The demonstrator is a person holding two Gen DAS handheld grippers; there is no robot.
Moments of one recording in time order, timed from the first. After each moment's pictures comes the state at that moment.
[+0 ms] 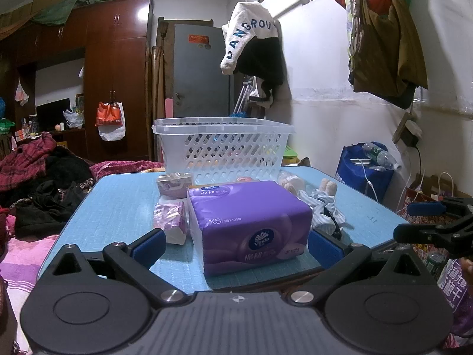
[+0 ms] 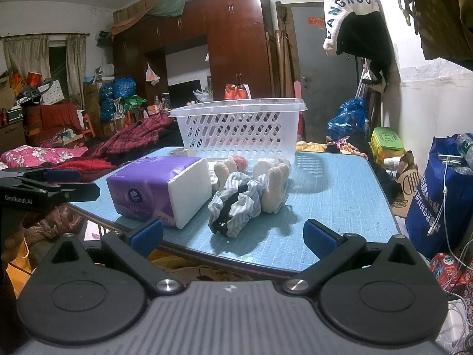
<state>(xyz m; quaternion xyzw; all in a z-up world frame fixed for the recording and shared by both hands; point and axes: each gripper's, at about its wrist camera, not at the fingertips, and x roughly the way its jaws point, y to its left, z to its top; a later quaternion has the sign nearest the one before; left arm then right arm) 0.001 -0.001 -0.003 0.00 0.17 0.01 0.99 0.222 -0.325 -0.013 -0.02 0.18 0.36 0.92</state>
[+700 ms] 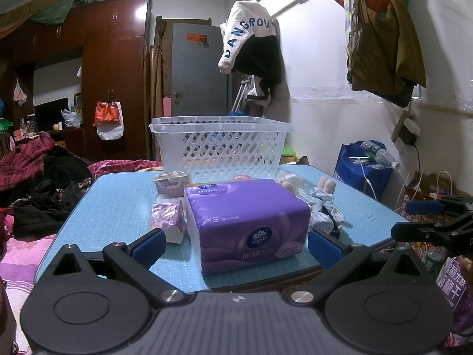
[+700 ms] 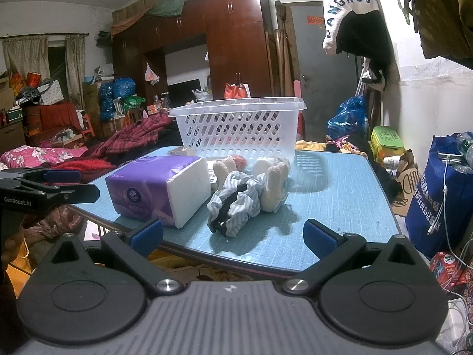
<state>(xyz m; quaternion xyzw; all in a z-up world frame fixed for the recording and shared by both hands) 0.002 -0.004 -0.006 0.00 0.17 0.01 0.98 0.222 -0.325 -0.013 -0.02 0.18 0.36 0.92</state>
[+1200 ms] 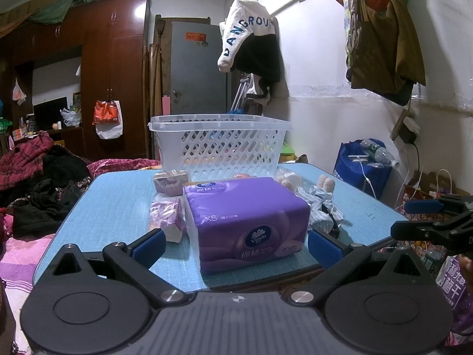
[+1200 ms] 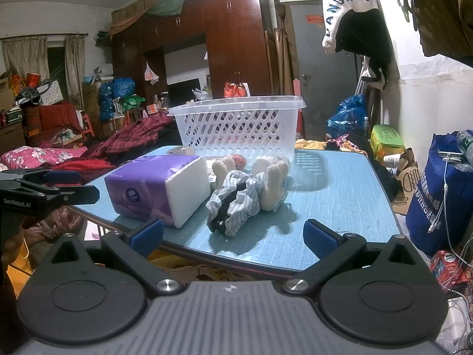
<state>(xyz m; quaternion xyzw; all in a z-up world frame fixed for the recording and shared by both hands) 0.002 -0.005 -0.007 0.00 0.18 0.01 0.98 0.222 -0.325 -0.014 -0.02 0.18 0.36 0.92</state>
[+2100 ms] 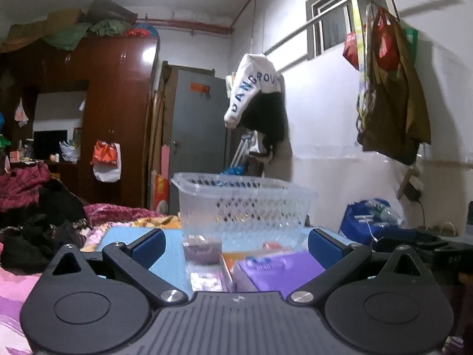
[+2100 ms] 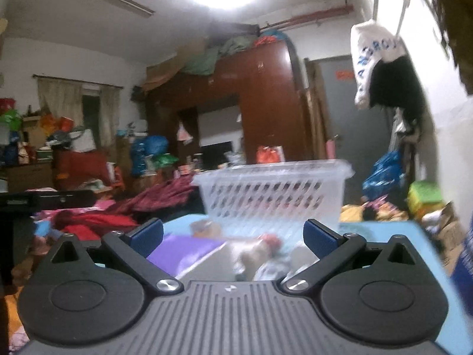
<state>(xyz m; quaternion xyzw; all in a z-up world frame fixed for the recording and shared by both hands) 0.016 0.068 0.001 -0.04 0.06 -0.02 1.00 0.255 -0.270 -0.023 0.04 0.05 0.43 0.90</state>
